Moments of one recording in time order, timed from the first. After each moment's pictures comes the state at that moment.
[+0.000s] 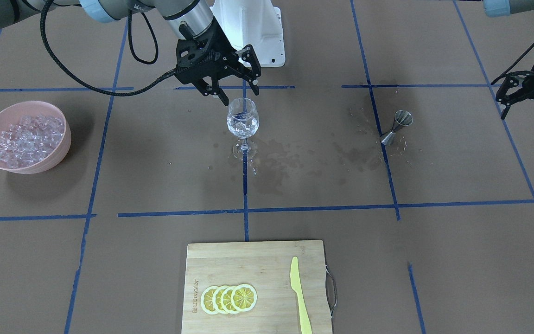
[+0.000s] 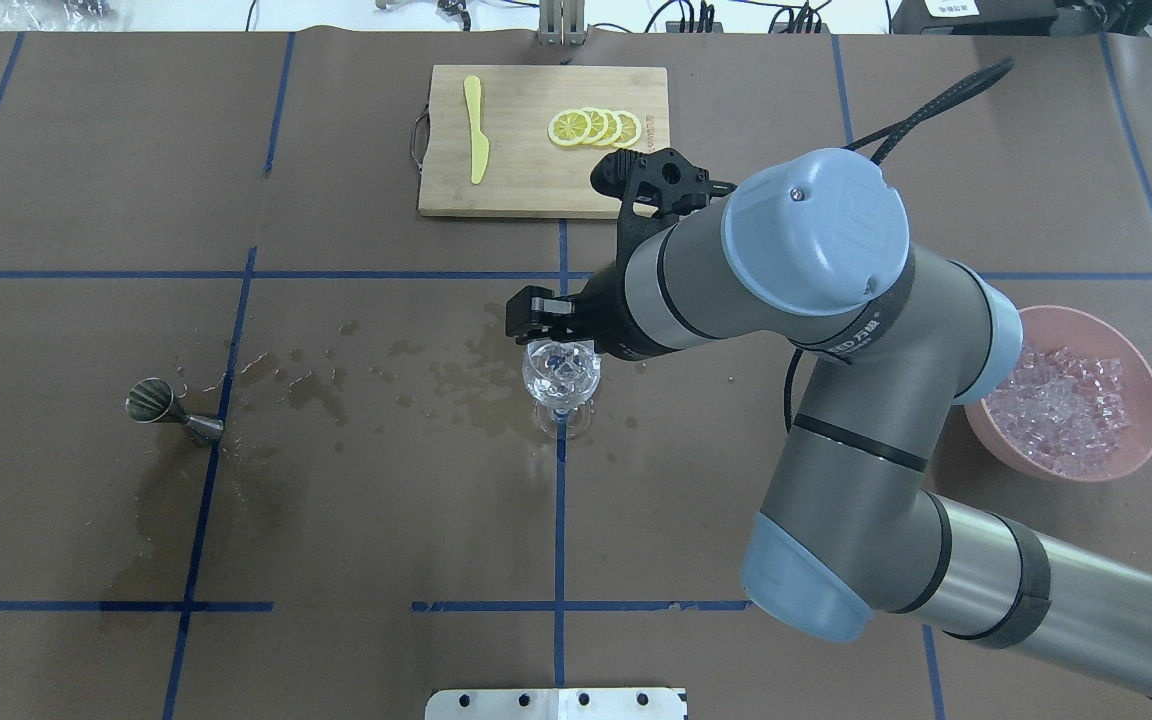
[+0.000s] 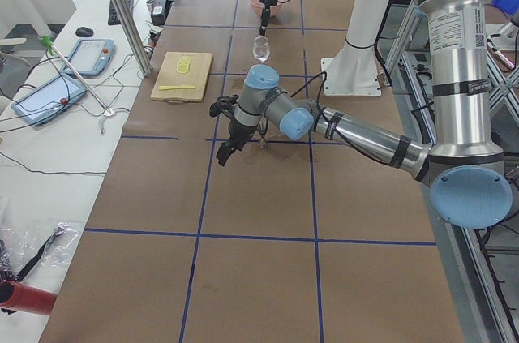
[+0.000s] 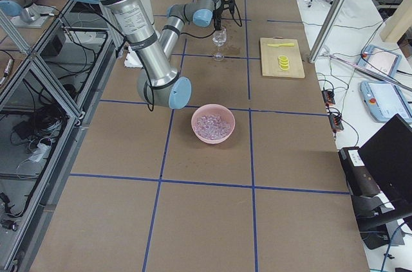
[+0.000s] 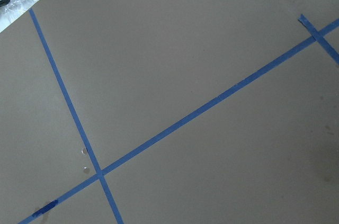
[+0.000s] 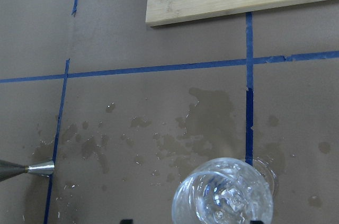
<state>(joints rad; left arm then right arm) -1.14 -1.42 -2.05 -1.87 -1.95 -0.14 0.54 -0.92 1.93 -1.37 1.87 1.33</state>
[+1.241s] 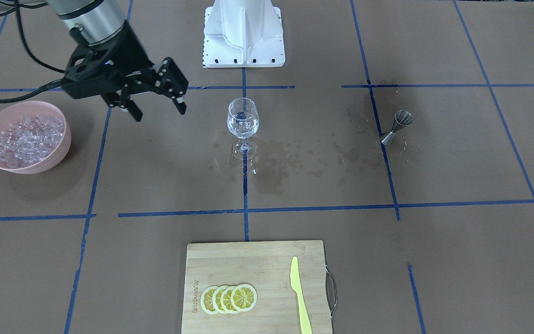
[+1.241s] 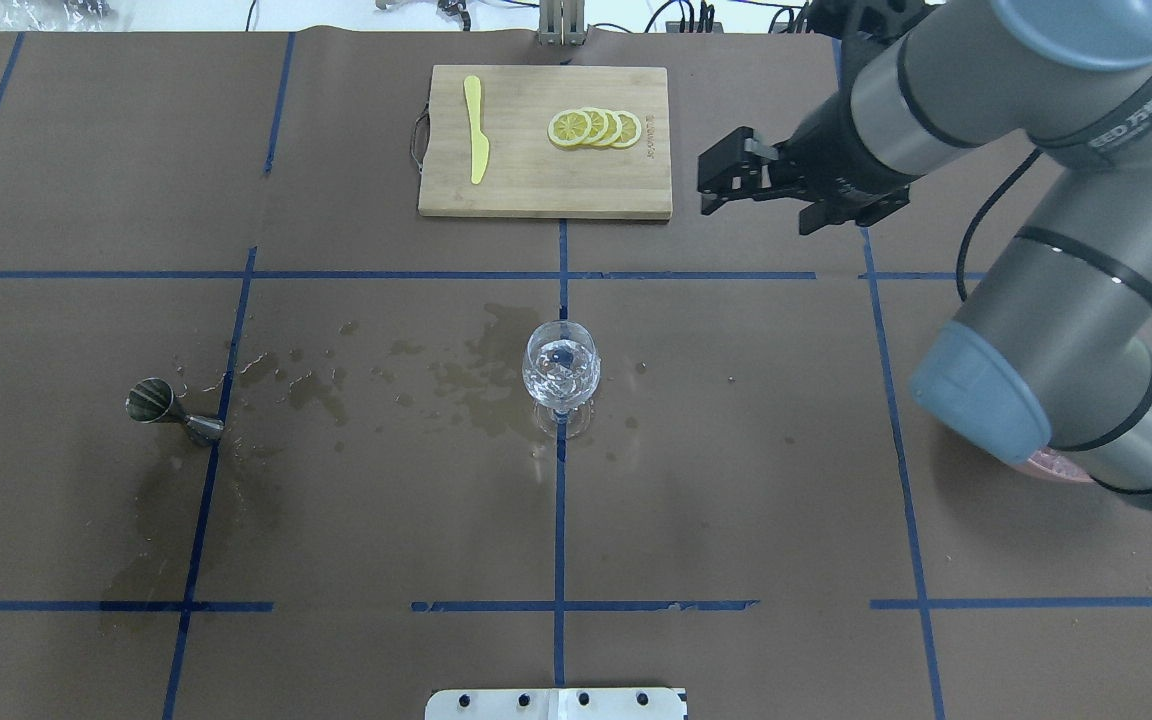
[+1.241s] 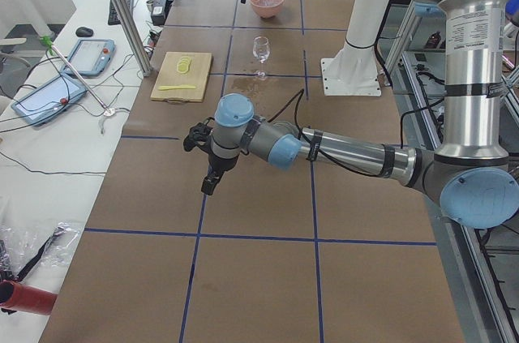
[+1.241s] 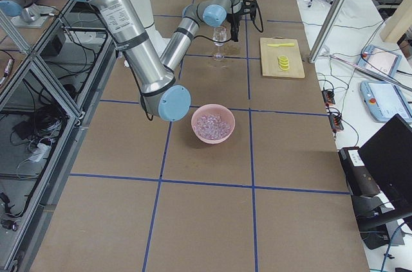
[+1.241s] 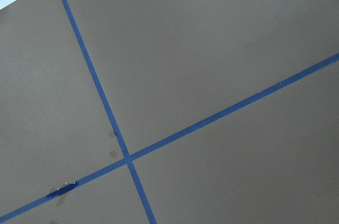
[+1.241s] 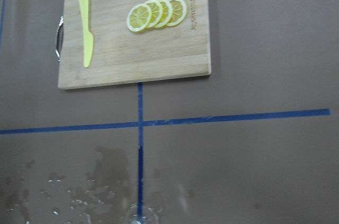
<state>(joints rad) -1.44 -1.49 -1.81 -1.86 -2.27 -0.04 0.87 -1.06 2.01 -1.59 2.09 1.11</state>
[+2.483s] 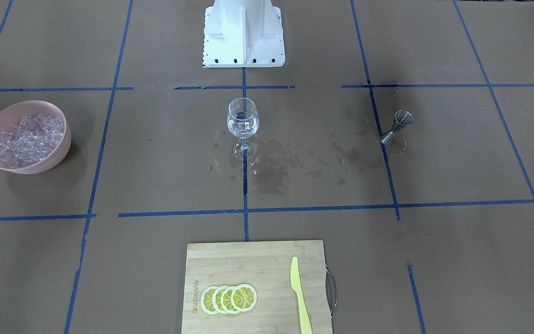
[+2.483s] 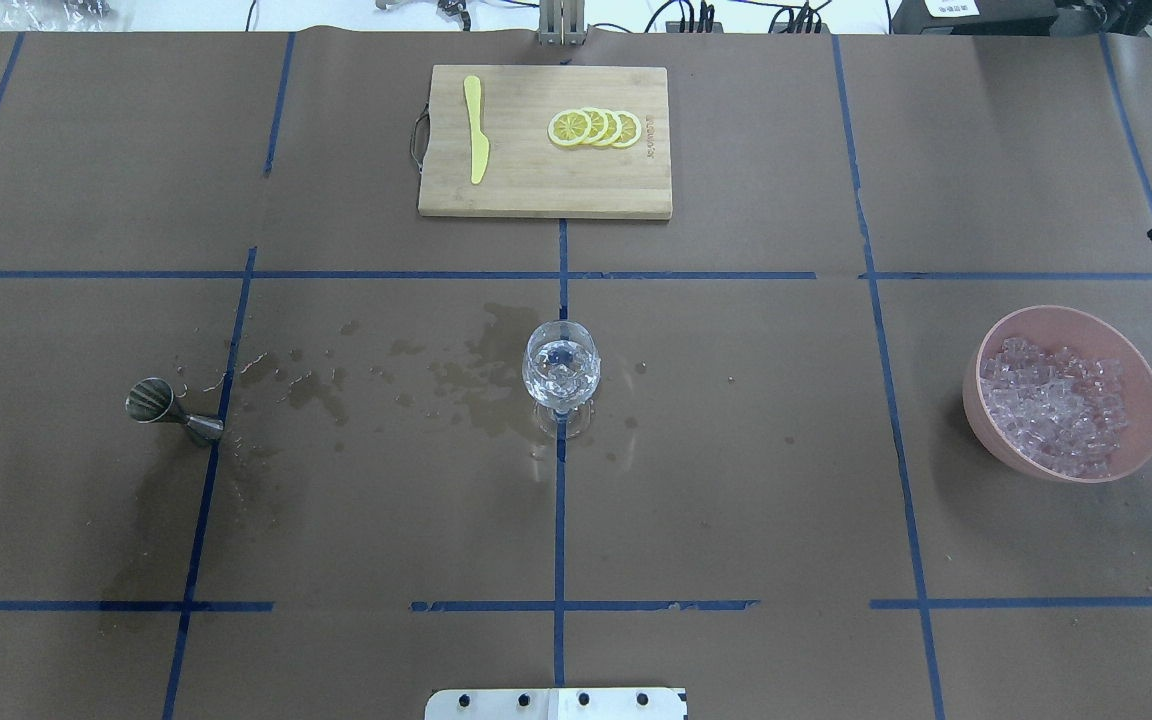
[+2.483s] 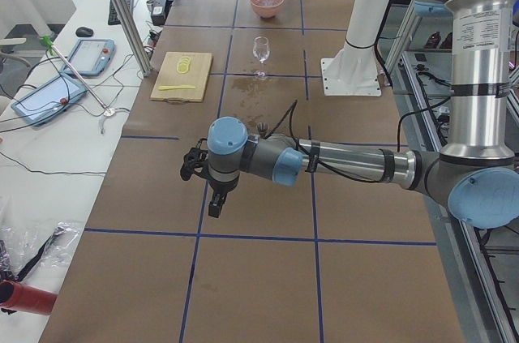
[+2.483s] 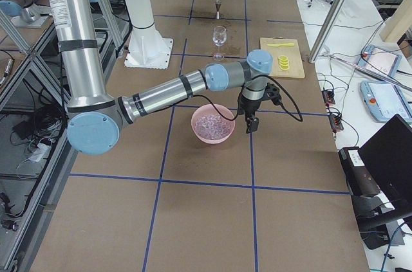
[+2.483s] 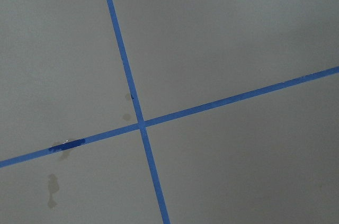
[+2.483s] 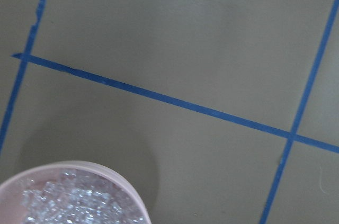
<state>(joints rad) -1.52 -1.50 -1.73 -1.76 -2.37 -0.04 1.36 -1.43 1.78 -1.77 2.28 -0.02</state>
